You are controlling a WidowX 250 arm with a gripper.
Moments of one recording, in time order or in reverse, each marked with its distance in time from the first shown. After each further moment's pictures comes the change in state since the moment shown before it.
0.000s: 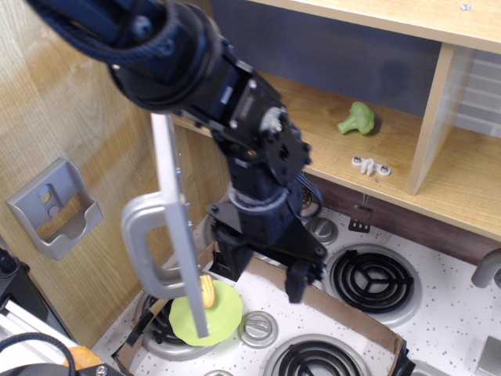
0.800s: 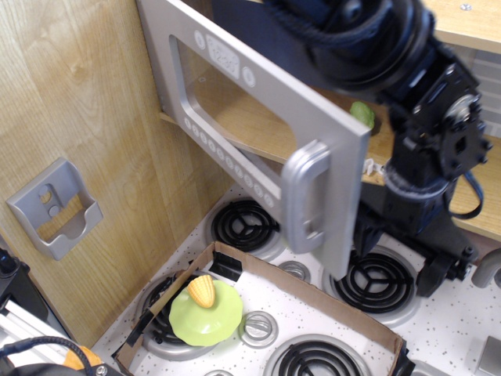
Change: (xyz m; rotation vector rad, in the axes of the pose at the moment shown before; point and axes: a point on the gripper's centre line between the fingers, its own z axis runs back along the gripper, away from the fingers) arm 0.049 -0.093 0.000 -0.015 -0.032 -0.207
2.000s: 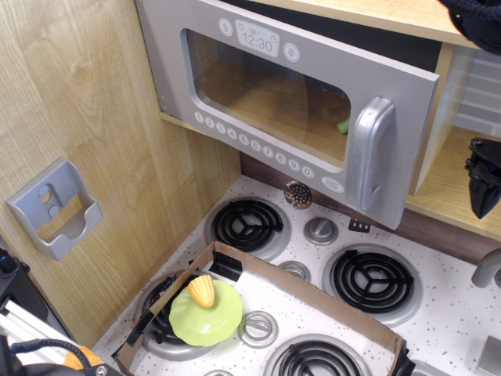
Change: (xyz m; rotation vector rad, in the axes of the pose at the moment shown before) arm 0.081 -0.057 0.007 -0.051 -0.079 -0.154
